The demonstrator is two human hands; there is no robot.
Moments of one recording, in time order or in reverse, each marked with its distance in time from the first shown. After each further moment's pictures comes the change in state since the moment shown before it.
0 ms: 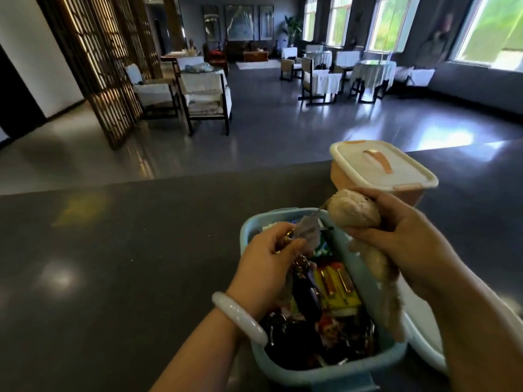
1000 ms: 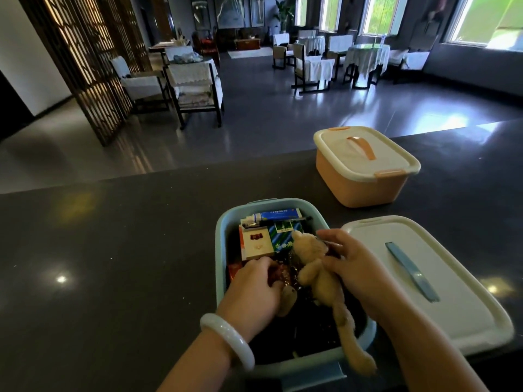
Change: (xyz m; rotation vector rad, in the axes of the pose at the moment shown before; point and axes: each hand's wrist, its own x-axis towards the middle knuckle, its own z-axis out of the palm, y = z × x) left_hand -0.004 -0.051 0.022 0.677 -0.076 -0.188; right_hand -0.011 0.091 0.003 -0.001 -0.055 0.392
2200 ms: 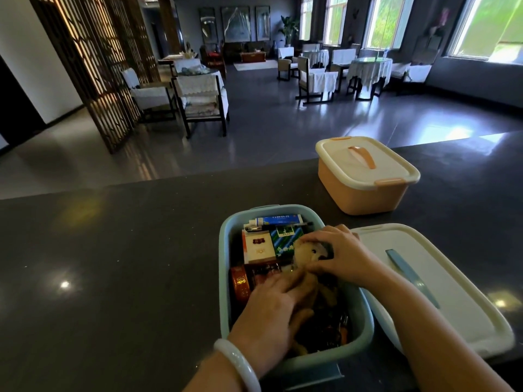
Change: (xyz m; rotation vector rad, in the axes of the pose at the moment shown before) left_hand -0.022 -0.001 0.026 0.288 -0.087 0.403; right_hand 0.050 0.010 -0.019 -0.799 -0.128 -0.369
